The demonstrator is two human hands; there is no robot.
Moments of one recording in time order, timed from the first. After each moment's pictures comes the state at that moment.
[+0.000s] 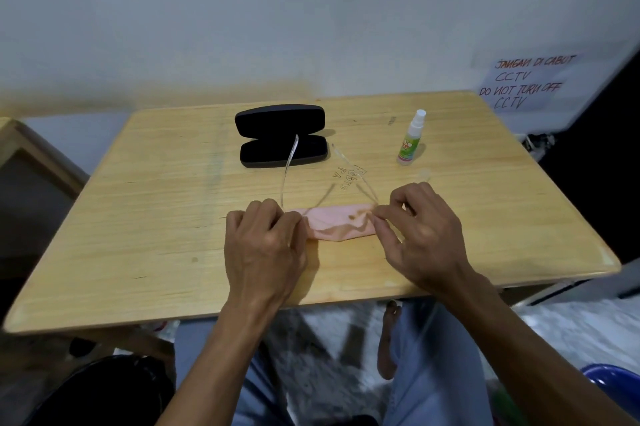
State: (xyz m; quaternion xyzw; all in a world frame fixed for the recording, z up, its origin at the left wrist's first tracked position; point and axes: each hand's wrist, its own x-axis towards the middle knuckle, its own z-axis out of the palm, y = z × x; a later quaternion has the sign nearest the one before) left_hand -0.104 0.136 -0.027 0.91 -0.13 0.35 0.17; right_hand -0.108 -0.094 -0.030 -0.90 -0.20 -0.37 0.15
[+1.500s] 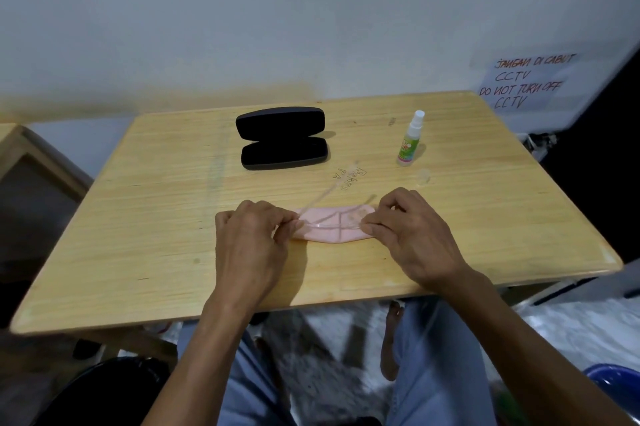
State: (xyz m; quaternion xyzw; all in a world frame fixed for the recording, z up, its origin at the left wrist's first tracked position) left_hand -0.100 0.147 -0.008 0.94 -0.09 0.19 0.28; right_hand -0.101 -0.095 -0.039 -0.93 -0.17 -0.21 0.24
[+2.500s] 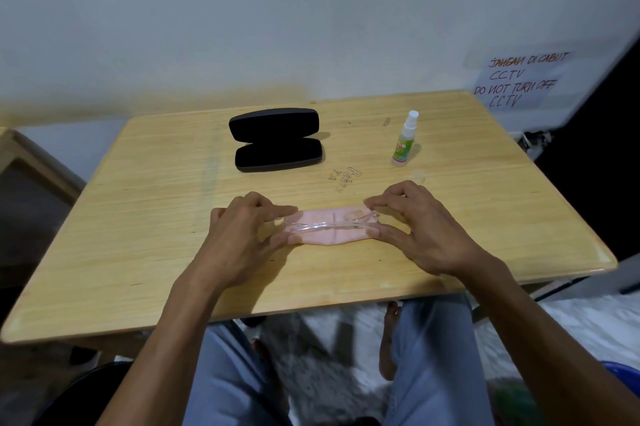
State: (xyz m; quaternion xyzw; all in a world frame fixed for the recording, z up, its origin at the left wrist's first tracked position) left_hand -0.071 0.174 -0.011 0.96 -0.17 0.02 0.23; right_hand -0.090 -0.123 -0.027 -0.95 -0.14 -0.04 0.29
